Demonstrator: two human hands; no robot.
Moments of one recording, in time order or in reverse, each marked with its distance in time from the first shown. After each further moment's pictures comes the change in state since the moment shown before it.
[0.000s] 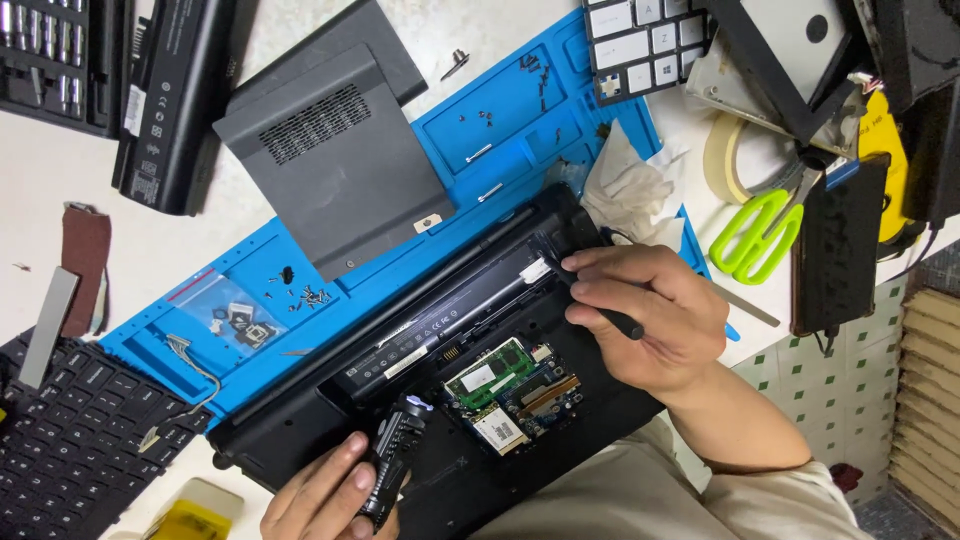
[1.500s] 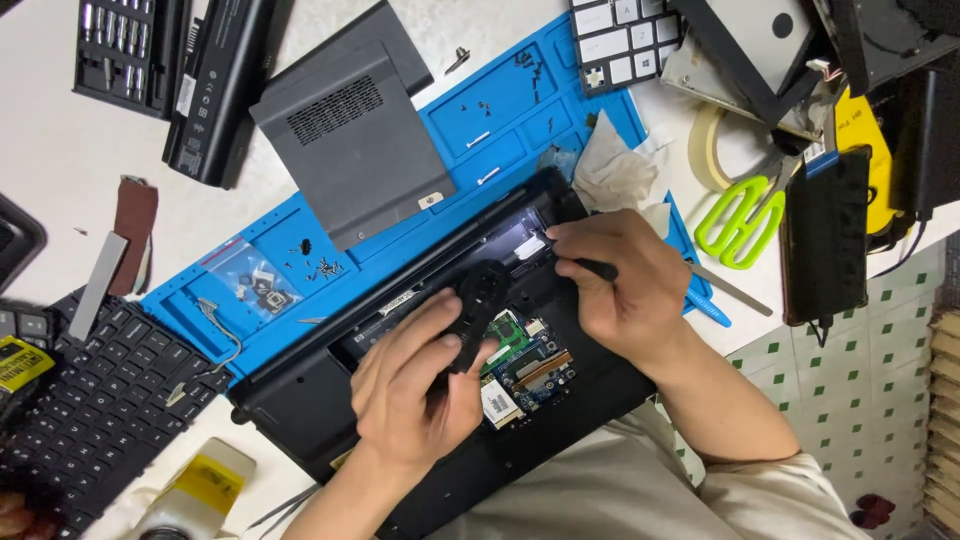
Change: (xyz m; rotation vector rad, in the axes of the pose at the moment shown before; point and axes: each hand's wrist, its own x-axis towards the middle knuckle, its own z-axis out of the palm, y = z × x) left_hand 0.158 0.061 0.055 -0.090 0.444 0.179; right_hand 0.007 -0.005 0.007 -0.134 0.024 0.027
